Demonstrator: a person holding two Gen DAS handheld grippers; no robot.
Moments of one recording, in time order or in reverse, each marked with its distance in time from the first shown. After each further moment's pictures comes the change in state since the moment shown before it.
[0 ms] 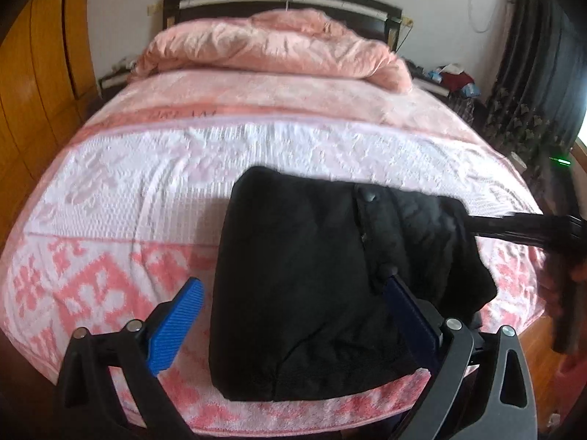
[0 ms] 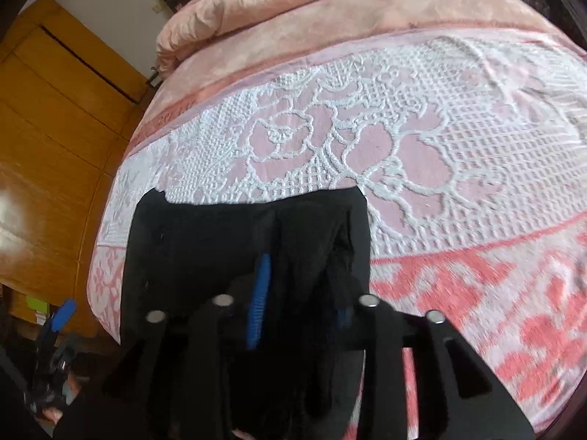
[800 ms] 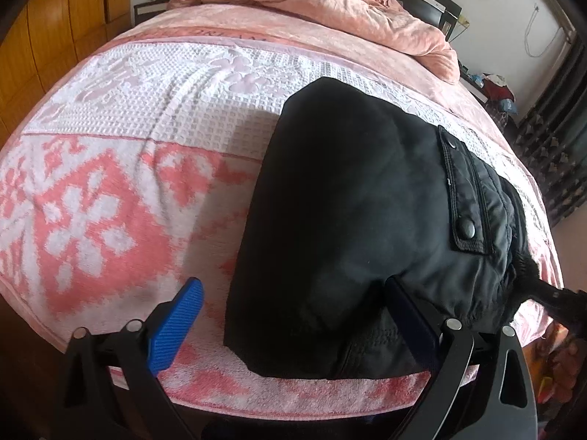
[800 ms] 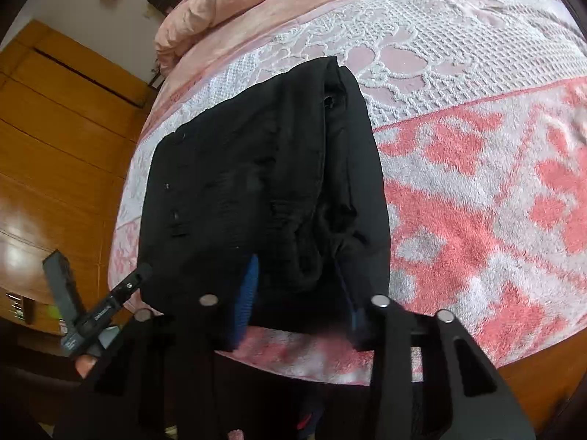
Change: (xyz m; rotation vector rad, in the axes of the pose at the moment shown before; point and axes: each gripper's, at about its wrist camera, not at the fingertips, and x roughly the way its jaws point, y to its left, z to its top) left arm 0.043 0.046 -0.048 -0.217 0.134 -0.006; right arm -0.015 0.008 -0.092 0.111 0.036 0.075
